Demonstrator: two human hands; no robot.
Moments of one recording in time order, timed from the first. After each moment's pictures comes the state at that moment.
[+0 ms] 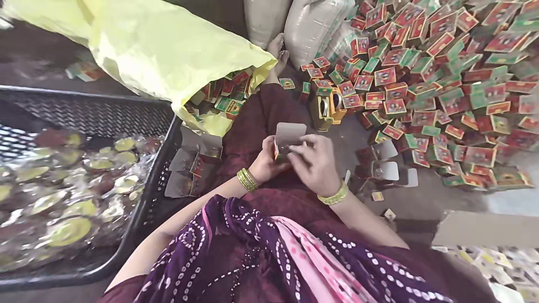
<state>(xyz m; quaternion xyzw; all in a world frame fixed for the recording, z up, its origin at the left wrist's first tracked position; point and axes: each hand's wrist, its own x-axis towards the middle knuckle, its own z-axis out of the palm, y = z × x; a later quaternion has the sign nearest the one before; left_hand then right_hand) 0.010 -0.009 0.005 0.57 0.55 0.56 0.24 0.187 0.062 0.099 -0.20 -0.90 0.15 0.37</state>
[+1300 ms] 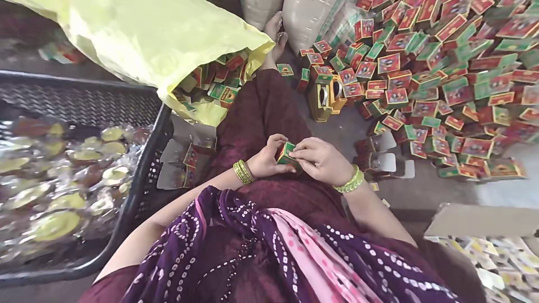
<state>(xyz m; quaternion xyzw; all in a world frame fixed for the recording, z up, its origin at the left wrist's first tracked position) 0.013 -0.007 0.002 0.66 0.46 0.52 0.29 0.214 0.096 0.105 -0.05 -0.95 0.24 0.19</state>
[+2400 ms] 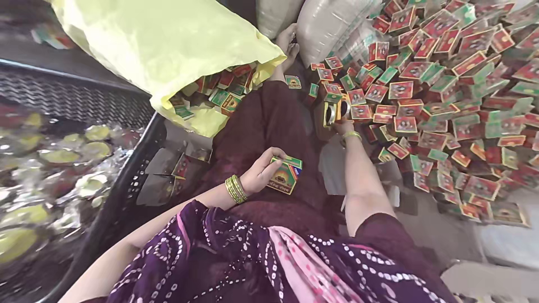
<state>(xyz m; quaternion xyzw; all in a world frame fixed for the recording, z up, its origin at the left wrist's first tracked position) -0.007 0.014 -0.002 0.55 0.44 0.61 0.36 0.184 0.396 -0.018 -0.61 -0.75 0.27 0.04</state>
